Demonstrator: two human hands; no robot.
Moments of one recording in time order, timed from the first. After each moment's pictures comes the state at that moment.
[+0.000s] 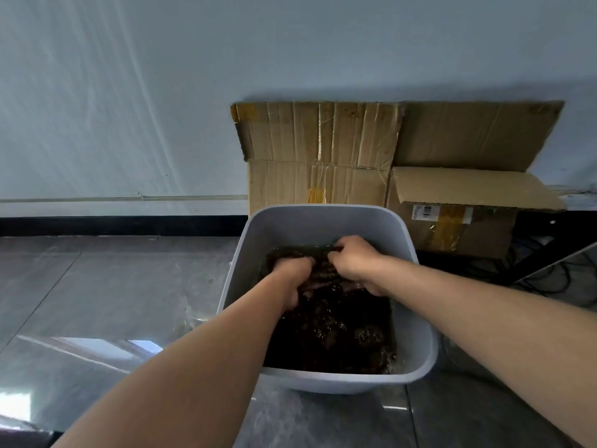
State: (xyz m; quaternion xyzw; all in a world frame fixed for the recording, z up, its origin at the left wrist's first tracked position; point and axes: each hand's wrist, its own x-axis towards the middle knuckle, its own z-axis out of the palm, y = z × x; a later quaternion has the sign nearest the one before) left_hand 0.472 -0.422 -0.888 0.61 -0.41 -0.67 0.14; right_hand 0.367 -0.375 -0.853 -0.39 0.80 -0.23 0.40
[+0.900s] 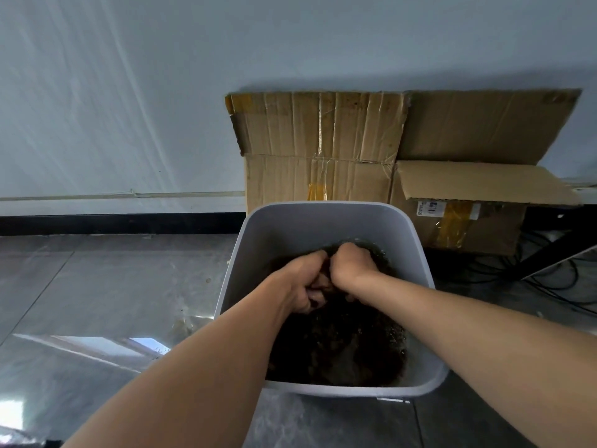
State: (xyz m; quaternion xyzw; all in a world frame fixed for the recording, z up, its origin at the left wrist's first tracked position) left_hand 0.466 -0.414 -0.876 0.58 -0.35 -0.73 0.09; right_hand 0.382 -0.375 -0.864 -0.37 0.85 -0.20 0.31
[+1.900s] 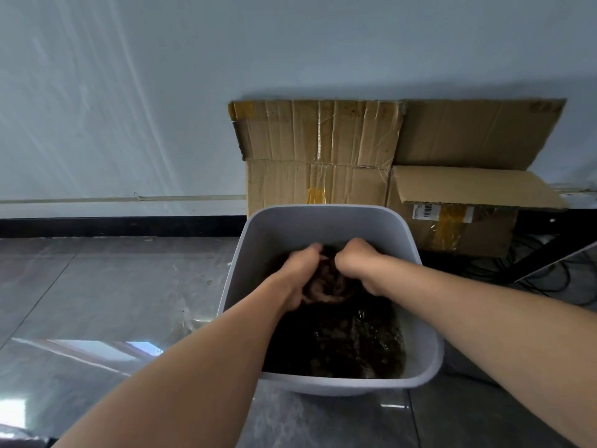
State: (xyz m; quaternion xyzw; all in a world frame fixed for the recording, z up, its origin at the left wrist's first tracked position) left_hand 0.467 -0.413 -0.869 0.57 -0.44 -0.68 0.14; right_hand 0.370 -0.374 -0.851 -0.31 0.83 -0.26 0.38
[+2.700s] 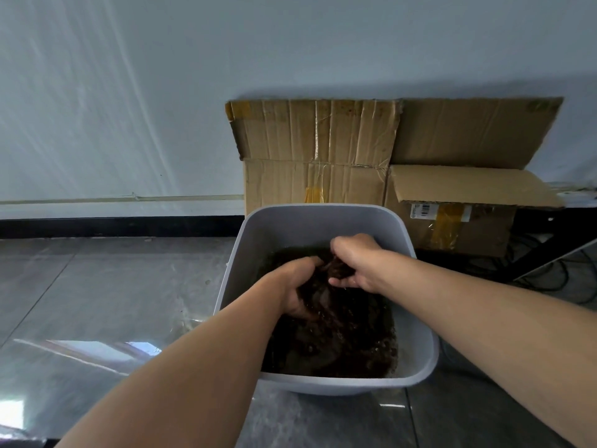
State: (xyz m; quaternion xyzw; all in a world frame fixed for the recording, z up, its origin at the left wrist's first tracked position) left_hand 0.477 -0.421 -0.882 0.57 -0.36 -0.74 -0.01; right_hand 0.368 -0.376 -0.837 -0.16 0.74 -0.38 0.53
